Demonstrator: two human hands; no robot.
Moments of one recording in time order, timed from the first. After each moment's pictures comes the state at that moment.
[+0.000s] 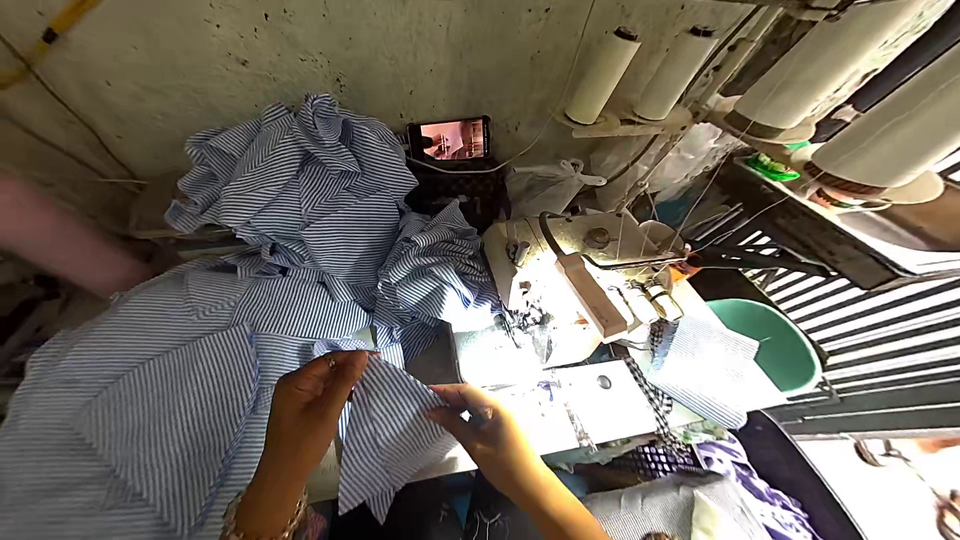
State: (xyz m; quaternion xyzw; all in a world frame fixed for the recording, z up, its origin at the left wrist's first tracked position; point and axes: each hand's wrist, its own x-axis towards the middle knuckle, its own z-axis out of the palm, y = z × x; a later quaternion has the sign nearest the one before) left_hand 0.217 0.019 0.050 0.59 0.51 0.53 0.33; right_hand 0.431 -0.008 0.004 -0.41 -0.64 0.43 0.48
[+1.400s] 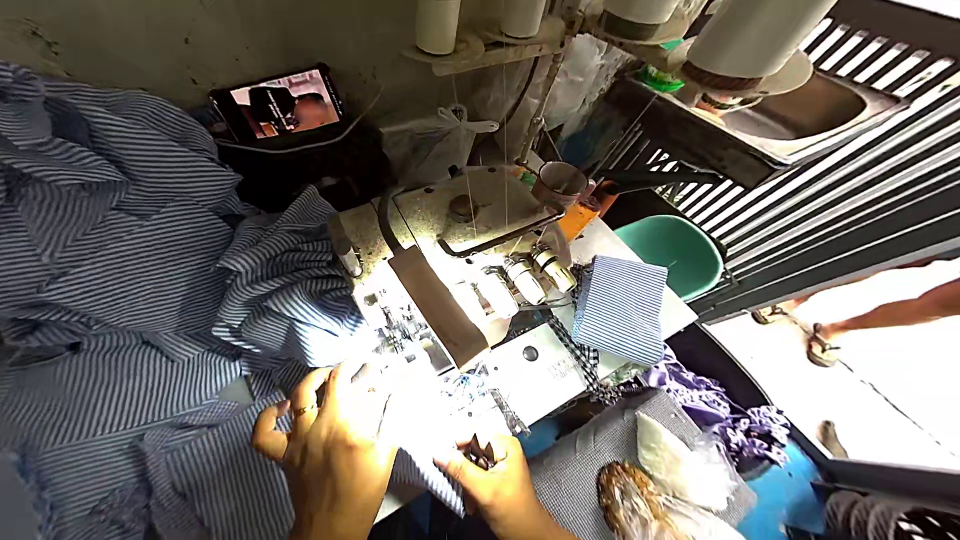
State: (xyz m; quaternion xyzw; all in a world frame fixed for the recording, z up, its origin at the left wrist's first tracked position) left_hand 0.362 0.035 0.011 0.79 0.54 0.28 -0.12; right_hand 0.501 -0.057 -0.042 -0.48 -0.37 0.50 0.62
